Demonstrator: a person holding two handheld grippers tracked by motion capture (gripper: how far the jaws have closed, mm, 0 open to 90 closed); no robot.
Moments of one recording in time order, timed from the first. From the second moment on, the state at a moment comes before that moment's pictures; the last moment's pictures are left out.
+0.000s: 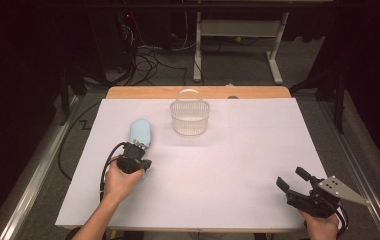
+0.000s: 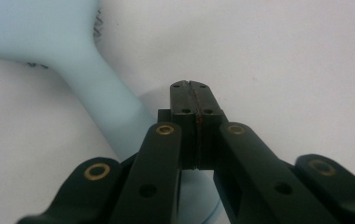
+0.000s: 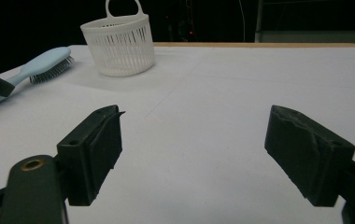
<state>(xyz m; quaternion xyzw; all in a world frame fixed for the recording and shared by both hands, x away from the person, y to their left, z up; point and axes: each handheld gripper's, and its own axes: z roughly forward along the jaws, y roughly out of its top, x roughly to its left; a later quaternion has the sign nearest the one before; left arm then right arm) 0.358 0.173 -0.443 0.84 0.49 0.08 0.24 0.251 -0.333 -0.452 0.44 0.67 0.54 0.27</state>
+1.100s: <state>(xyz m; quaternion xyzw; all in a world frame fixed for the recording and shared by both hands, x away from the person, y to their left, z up) 0.358 0.197 -0.446 0.82 0.52 0.09 0.23 0.250 -0.333 -0.452 0.44 0.66 0.54 0.27</state>
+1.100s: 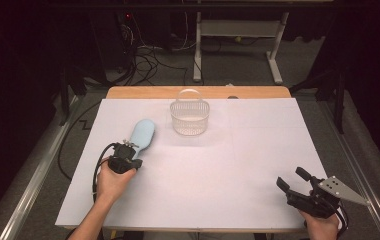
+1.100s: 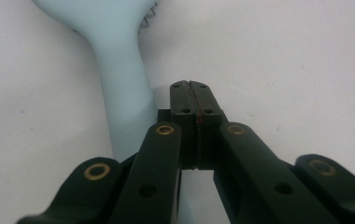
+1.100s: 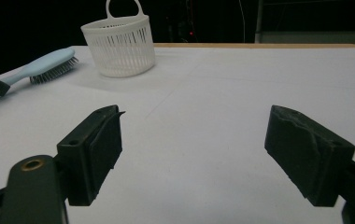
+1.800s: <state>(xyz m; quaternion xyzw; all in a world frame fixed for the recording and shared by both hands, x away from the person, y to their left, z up) 0.354 0.204 -0.439 0.81 0.52 0.09 0.25 0.251 -0.332 -0.452 0.44 0.66 0.54 0.27</state>
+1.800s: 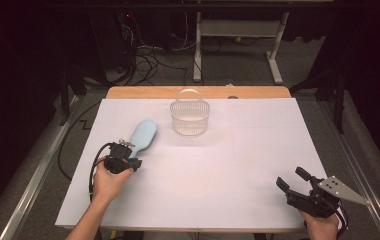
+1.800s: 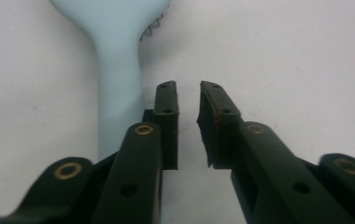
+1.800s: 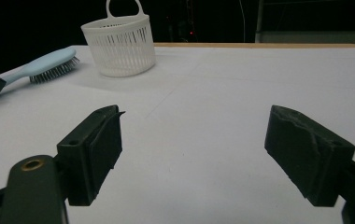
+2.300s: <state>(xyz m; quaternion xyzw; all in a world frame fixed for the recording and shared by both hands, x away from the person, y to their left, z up) 0.356 0.211 -0.423 0.80 0.53 0.12 0.27 0.251 -0.332 -0.452 0.44 0.67 0.54 0.27</state>
